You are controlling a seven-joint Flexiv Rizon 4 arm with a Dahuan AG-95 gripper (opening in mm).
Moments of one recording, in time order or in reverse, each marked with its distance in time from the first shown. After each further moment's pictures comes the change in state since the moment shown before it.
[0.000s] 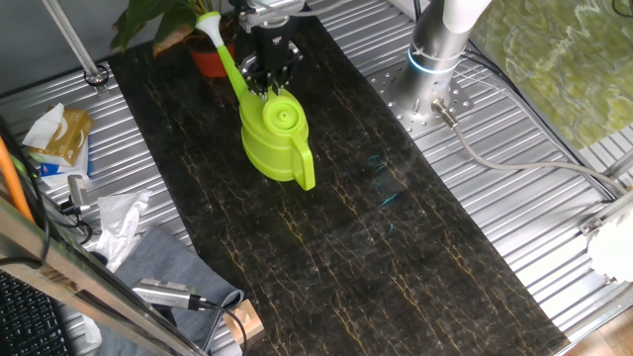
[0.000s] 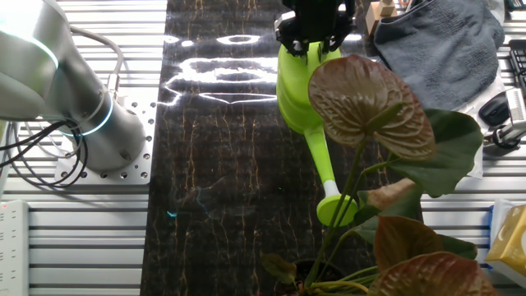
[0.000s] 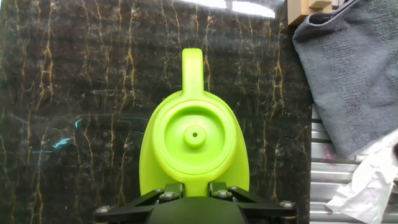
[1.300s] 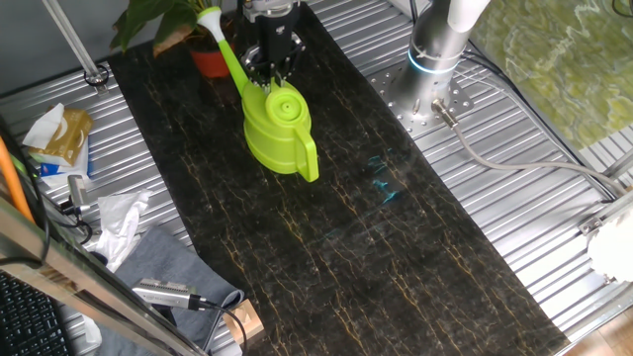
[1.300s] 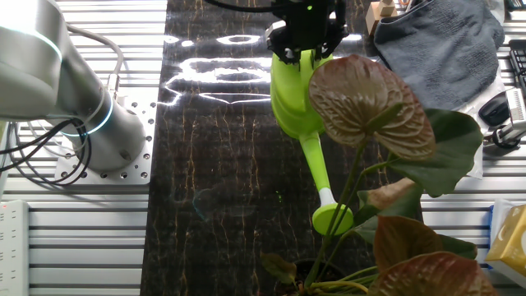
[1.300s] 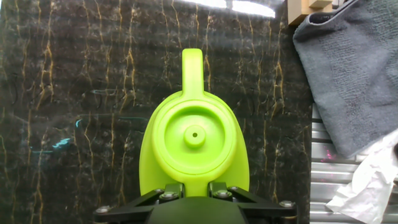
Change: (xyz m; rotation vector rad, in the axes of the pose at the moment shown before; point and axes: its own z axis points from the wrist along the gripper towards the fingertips) arm 0.013 0.012 -0.004 0.007 -0.014 -0.019
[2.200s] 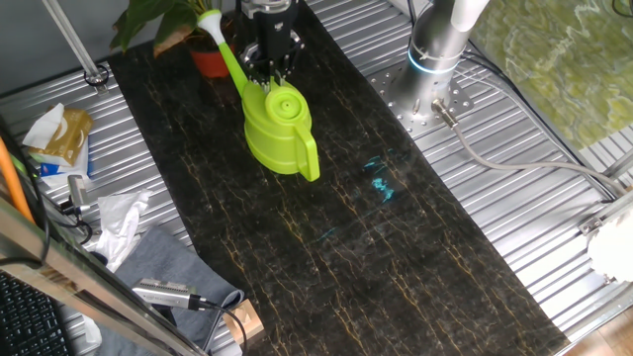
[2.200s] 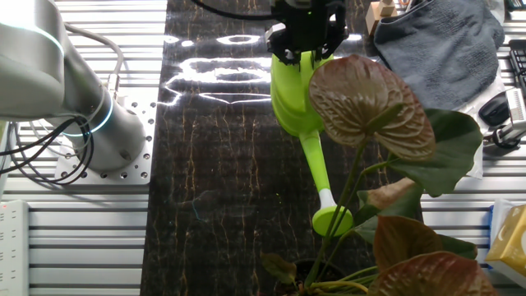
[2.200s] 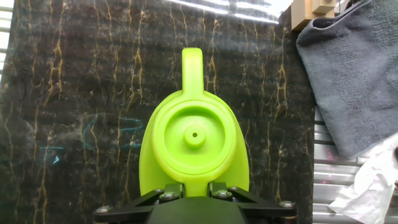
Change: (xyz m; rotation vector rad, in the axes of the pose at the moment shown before) arm 0.003 0.001 -0.002 0.007 -0.032 -0.002
